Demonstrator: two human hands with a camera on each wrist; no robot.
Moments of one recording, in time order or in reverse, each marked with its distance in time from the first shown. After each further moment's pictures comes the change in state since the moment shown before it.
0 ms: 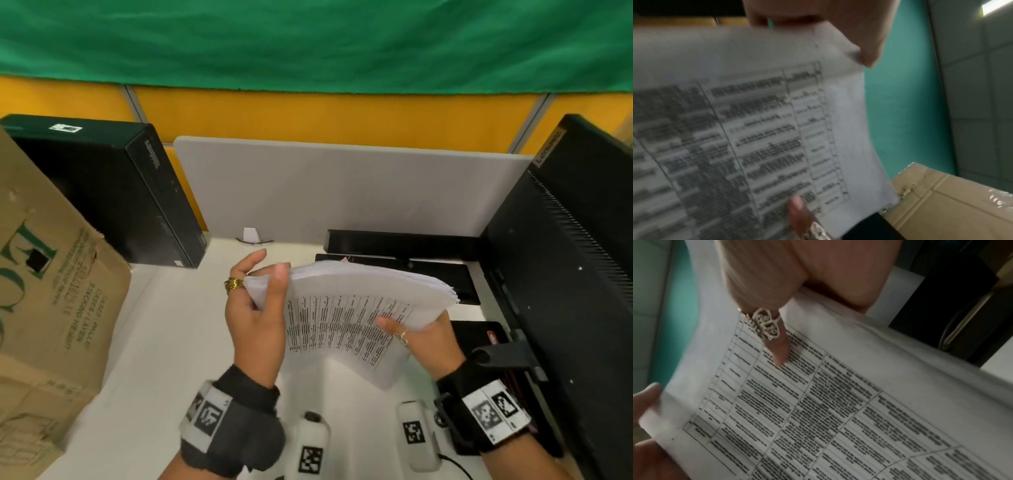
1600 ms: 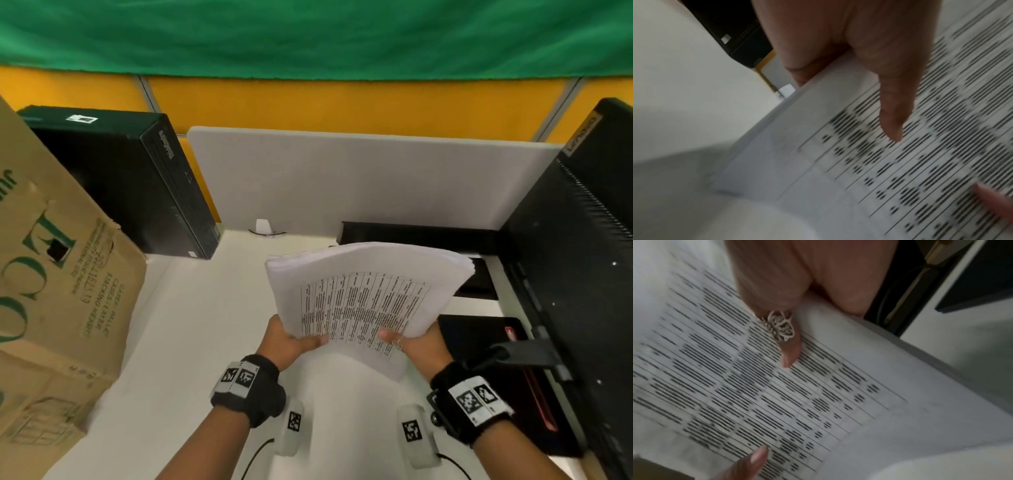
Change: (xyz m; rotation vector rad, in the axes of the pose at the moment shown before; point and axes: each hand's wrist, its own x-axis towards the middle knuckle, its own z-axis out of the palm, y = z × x) left_hand 0.004 -0.106 -0.045 0.384 -0.423 -0.406; right_hand 0.004 0.039 0.019 0.104 0.036 0.266
